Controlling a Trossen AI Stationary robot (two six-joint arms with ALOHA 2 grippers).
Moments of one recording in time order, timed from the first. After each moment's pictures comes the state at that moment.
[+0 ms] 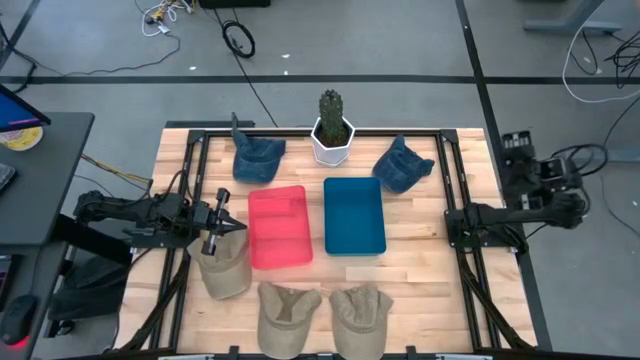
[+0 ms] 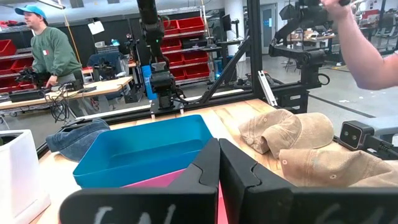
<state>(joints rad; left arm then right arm) -0.15 0.02 0.01 0.06 0.01 0.12 0.04 0.07 0.46 0.62 -0.02 -0.14</state>
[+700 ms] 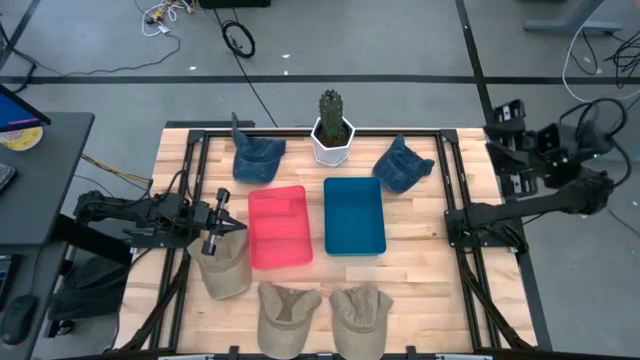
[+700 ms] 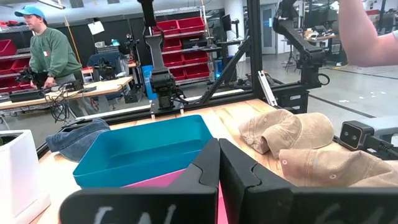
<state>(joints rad) -0.15 0.02 0.01 0.06 0.01 0.12 0.04 0.57 1.07 0.05 -0.02 -0.13</state>
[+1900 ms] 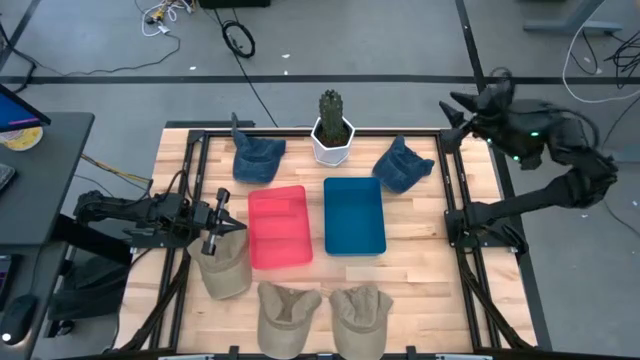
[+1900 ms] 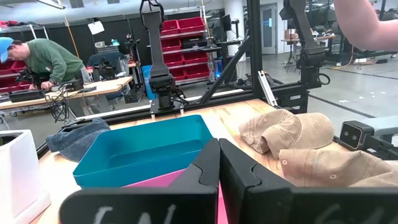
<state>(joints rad) -0.15 0.02 0.01 0.06 0.01 0.12 -0.07 0.98 1.63 -1.03 0.83 0.08</state>
